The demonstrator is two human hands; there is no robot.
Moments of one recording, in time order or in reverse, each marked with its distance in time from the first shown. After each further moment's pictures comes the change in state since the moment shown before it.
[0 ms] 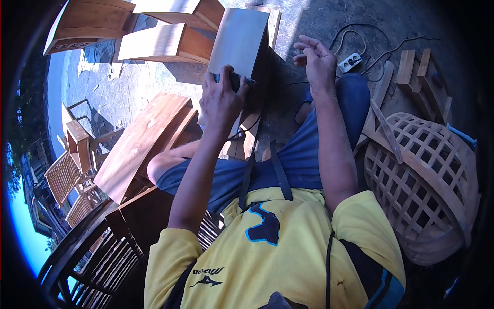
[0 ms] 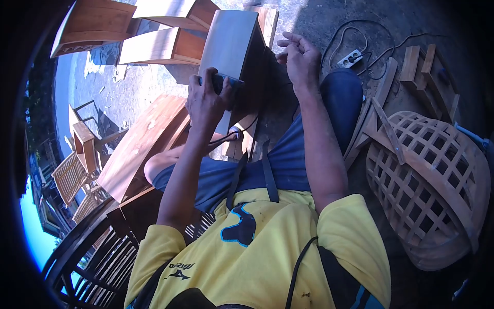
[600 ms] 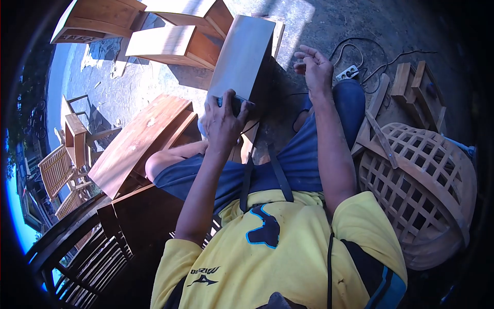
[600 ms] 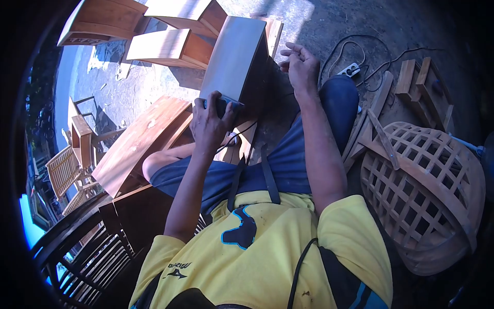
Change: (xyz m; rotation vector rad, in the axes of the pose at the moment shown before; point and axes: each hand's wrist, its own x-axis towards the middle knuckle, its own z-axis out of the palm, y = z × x) left_hand -0.062 -0.020 -0.010 -0.016 -0.012 -0.019; right_hand -0.003 0.005 0.005 -0.026 -0.028 0.008
